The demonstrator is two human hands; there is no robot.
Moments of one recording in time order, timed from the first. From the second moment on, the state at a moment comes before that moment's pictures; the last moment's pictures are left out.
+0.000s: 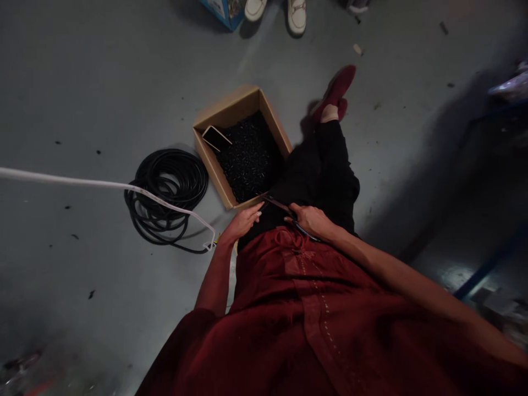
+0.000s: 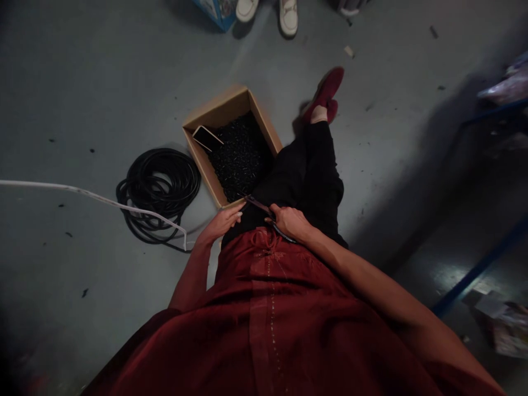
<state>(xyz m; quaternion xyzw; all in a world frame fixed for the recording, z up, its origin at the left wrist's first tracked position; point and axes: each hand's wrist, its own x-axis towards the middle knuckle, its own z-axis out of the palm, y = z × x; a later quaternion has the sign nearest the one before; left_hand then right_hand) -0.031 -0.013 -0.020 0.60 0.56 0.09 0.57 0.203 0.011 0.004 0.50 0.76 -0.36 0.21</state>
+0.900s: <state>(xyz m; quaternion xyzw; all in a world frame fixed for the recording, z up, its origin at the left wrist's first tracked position) -0.021 -0.007 -0.016 0.42 0.59 0.33 0.61 0.230 0.012 0.019 0.59 0.70 -0.38 0.11</state>
